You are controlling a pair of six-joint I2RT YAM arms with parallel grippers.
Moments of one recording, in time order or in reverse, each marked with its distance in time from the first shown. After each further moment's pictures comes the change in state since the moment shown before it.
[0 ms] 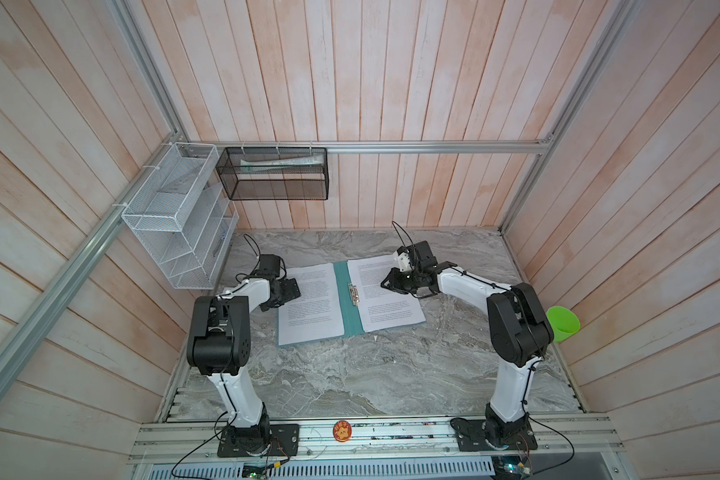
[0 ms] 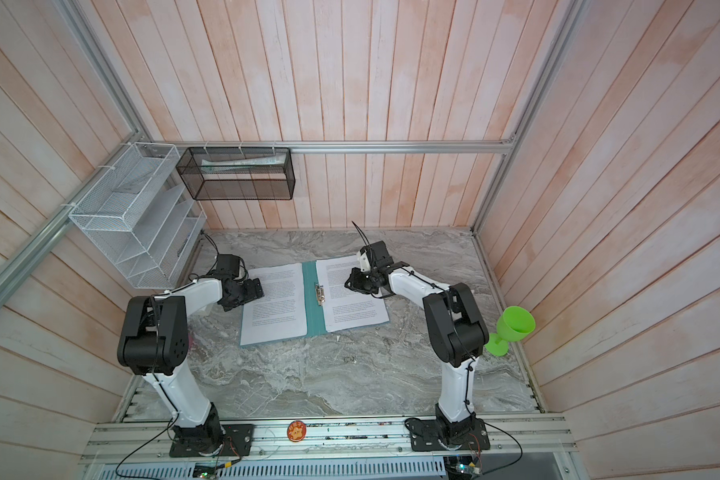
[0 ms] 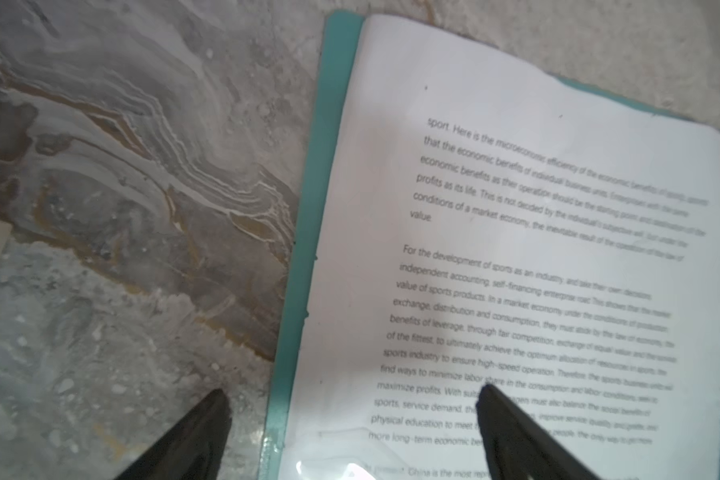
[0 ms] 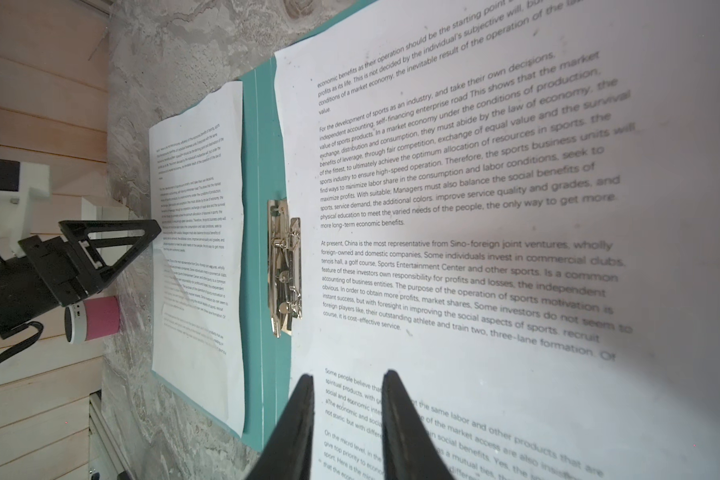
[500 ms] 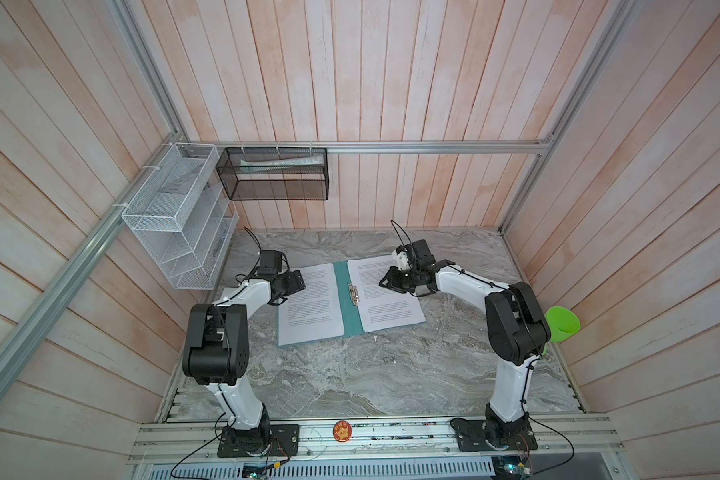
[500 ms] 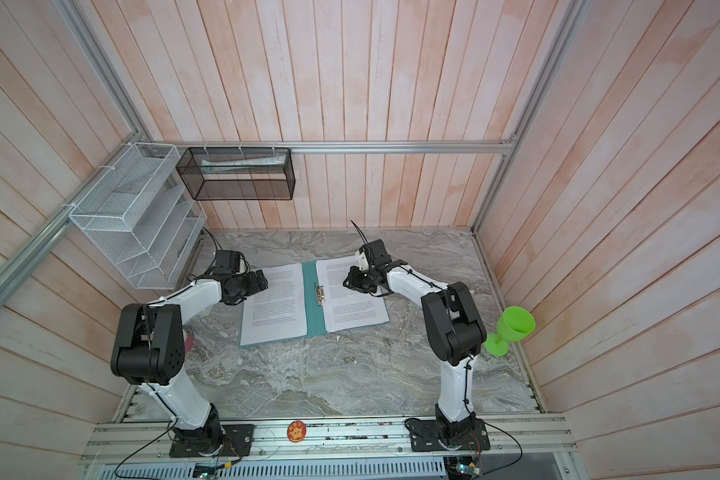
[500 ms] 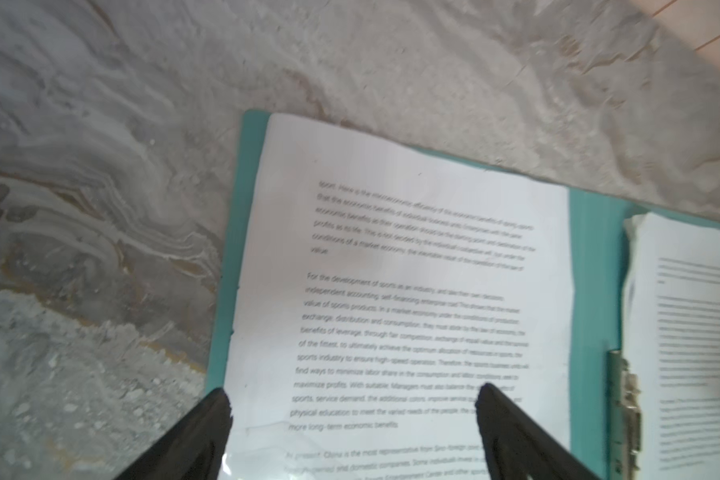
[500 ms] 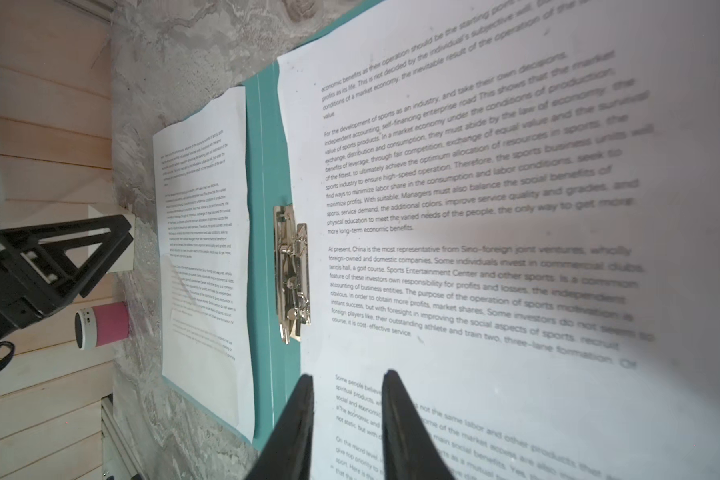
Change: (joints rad) left arm -0.031 -0.084 -0.018 0.020 0.005 -0.031; right arm 0.002 0.008 0.017 -0.014 0.000 0.030
